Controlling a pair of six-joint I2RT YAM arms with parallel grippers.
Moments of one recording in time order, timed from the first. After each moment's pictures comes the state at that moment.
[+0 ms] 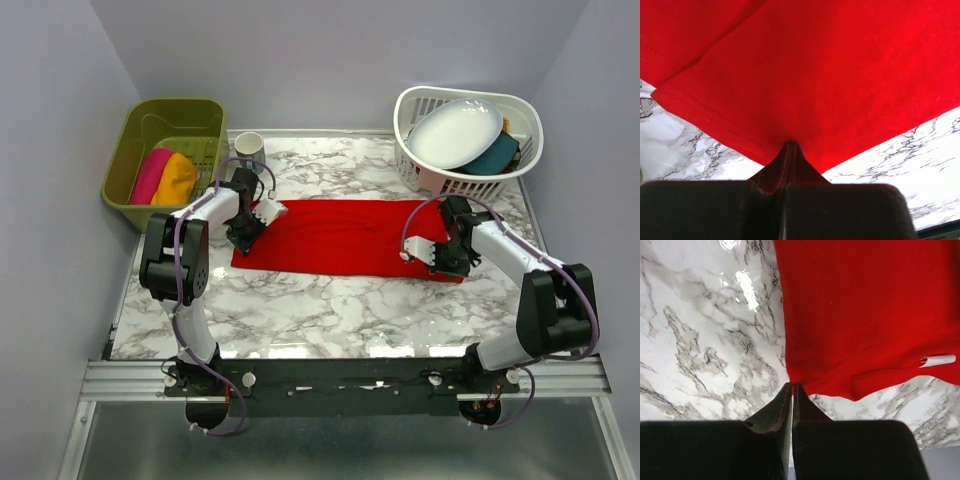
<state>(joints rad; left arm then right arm) -0.18 1.88 1.27 -0.83 0.12 0.57 0.19 1.46 0.91 -0.91 -0.08 -1.24</state>
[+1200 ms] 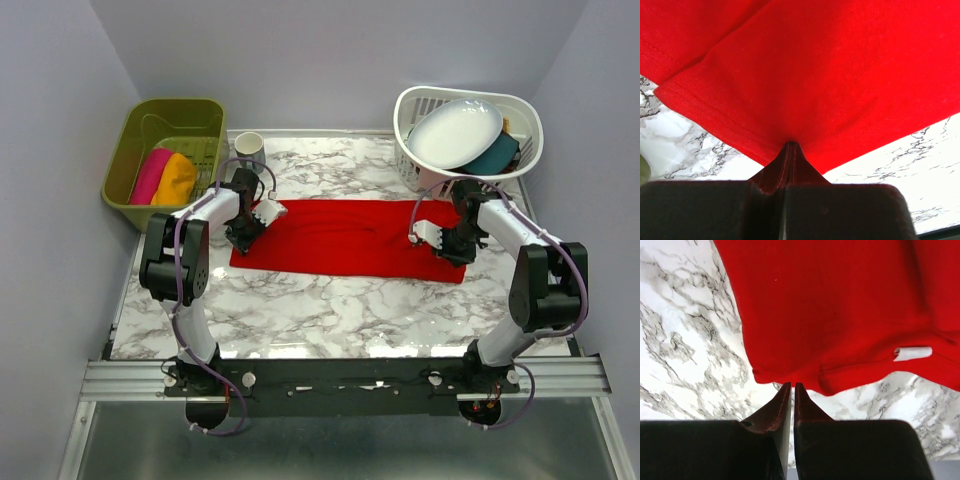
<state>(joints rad) -0.19 1.88 1.26 -0.82 0.09 0.58 0.06 1.62 1.10 -1.00 -0.16 -1.34</state>
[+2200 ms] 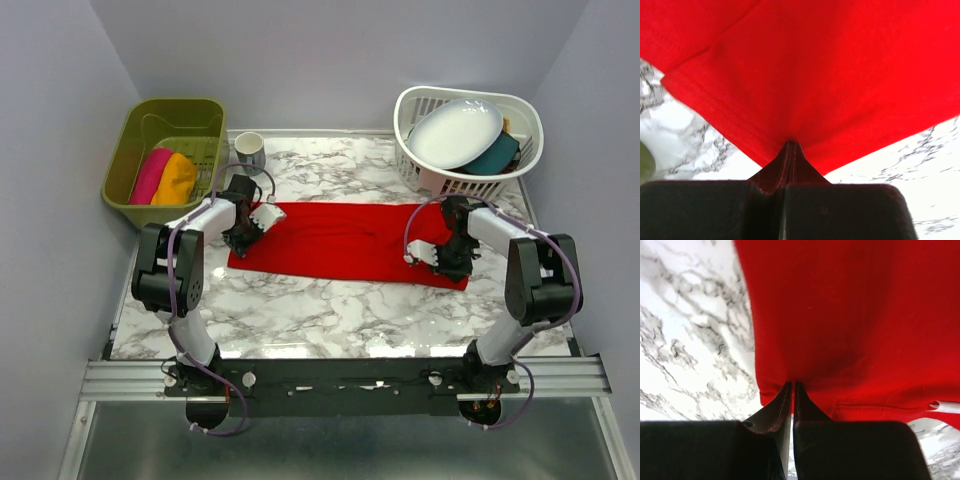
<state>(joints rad) -0.19 1.81 1.16 -0.74 0.07 0.61 0.10 1.71 1.03 -0.98 -0.09 -1.40</state>
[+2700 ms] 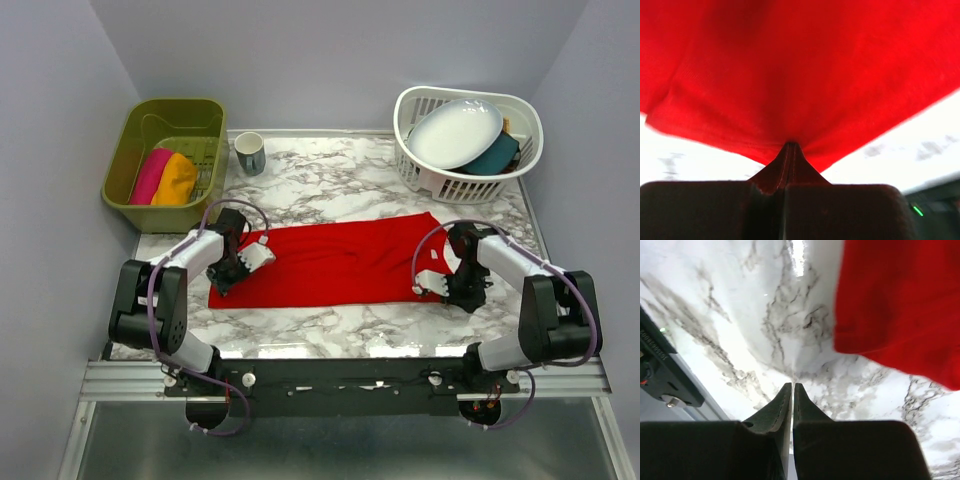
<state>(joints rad) -0.18 1.53 0.83 -0.83 0.01 0.72 0.10 1.45 0.76 -1.07 -0.04 -1.41</state>
